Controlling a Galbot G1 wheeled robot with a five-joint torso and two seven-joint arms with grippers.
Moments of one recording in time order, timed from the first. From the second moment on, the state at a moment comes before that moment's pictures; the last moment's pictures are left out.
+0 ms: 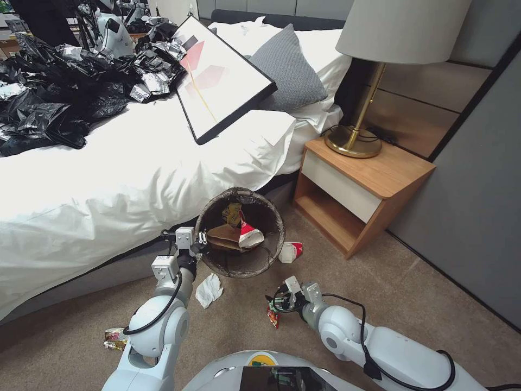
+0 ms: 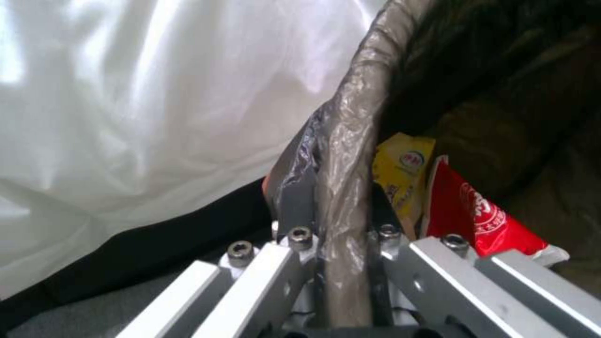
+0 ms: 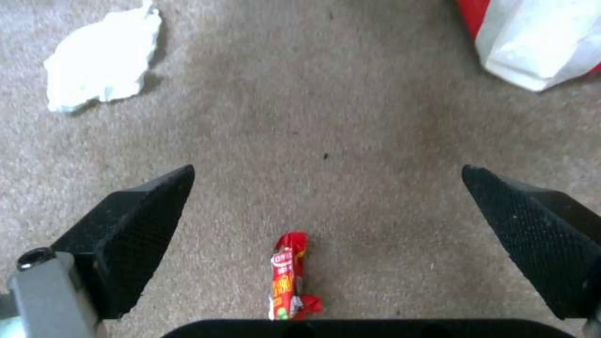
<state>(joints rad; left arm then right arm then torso) 1.53 -1.47 -0.45 -2.26 -0.19 0.41 -0.11 -1.01 0.79 -0.45 1.79 0.88 -0.31 0.34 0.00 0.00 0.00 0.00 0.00</state>
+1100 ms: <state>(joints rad) 1.52 -1.47 -0.45 -2.24 -0.18 0.39 -0.10 -0.96 0.87 -0.54 1.57 0.89 -0.32 0.33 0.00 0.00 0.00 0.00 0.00</state>
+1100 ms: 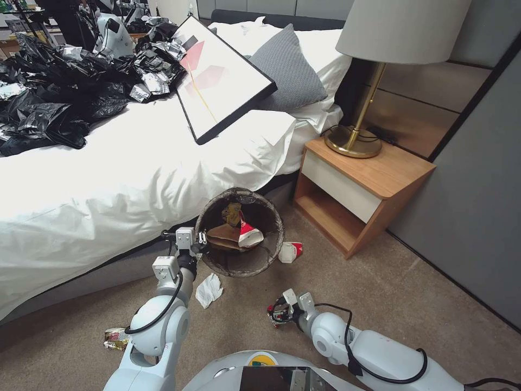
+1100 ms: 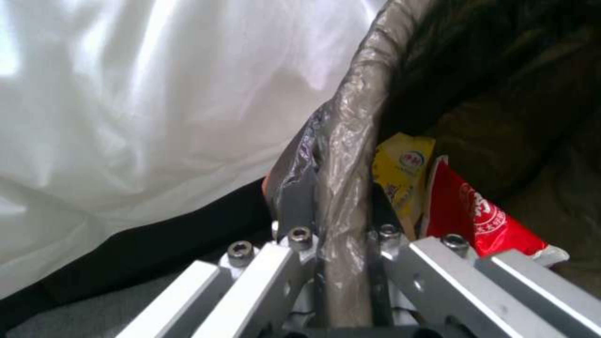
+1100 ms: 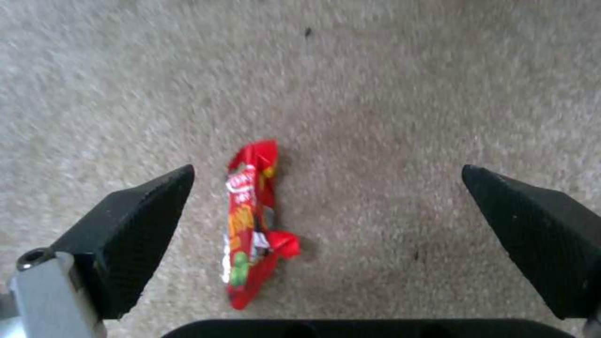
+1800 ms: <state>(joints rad) 1.52 -1.48 -0.44 -2.24 -0.17 0.39 -0.09 -0.95 0.90 -0.57 1.53 0.86 -0.31 0.33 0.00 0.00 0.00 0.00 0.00</state>
